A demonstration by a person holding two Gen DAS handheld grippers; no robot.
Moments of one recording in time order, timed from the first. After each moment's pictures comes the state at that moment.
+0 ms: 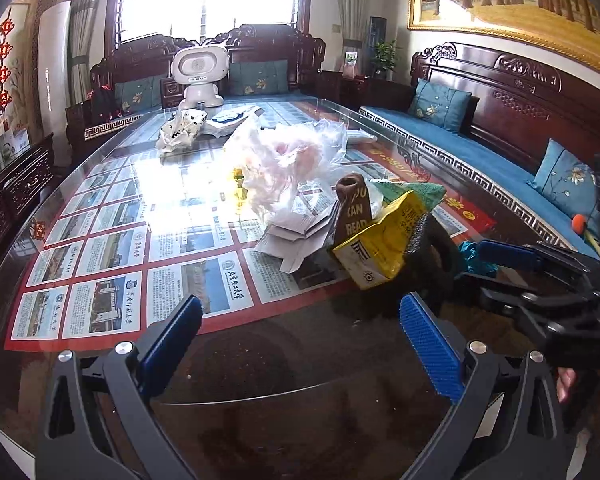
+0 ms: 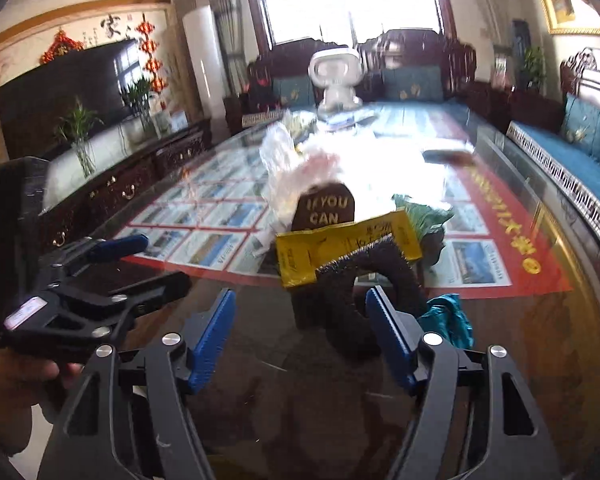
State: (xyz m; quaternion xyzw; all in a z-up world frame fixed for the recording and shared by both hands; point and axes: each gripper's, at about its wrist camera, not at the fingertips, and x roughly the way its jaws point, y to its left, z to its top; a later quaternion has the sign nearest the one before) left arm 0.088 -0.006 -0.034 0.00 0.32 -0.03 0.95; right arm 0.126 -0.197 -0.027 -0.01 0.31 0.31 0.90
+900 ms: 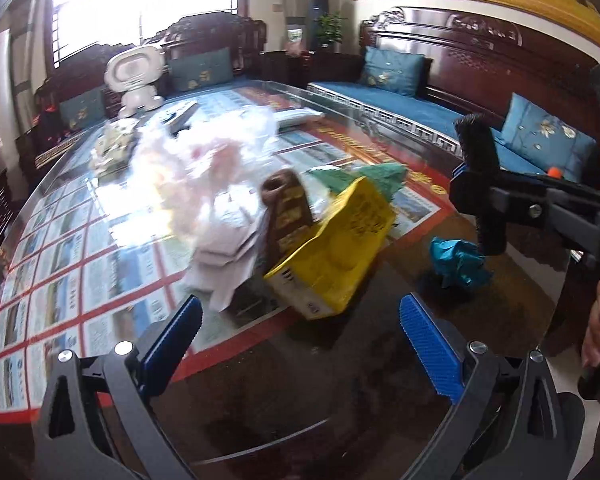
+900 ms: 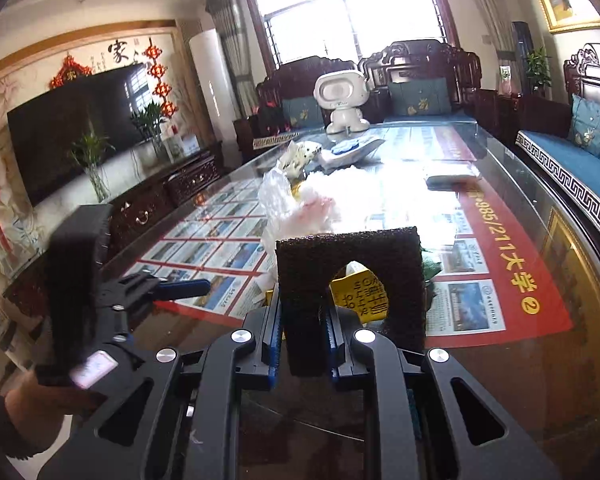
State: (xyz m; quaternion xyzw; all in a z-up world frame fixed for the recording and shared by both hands) left arm 0.143 -0.053 -0.042 0.07 0.35 -0.12 0.93; right arm 0.130 -0.236 0.011 0.05 0.26 0.35 0.90
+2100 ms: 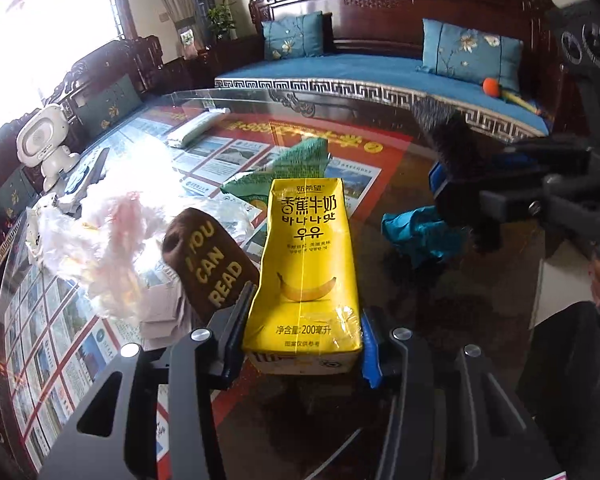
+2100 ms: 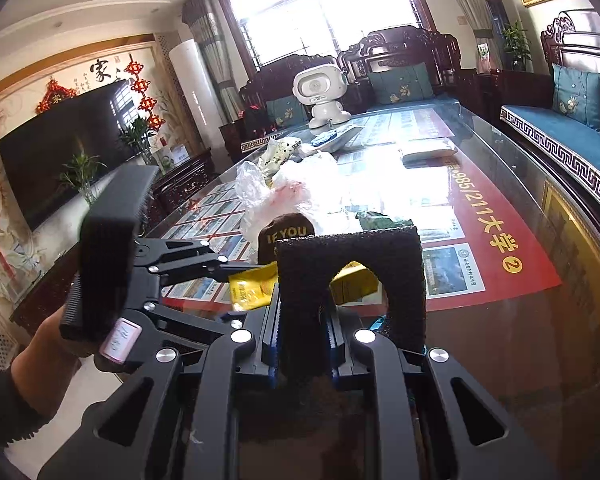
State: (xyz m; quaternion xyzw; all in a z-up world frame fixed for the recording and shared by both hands) left arm 0.164 -0.084 -0.045 0.20 0.36 -0.24 0.88; right arm 0.128 -0.254 -0.008 0.08 0.28 0.34 0.90
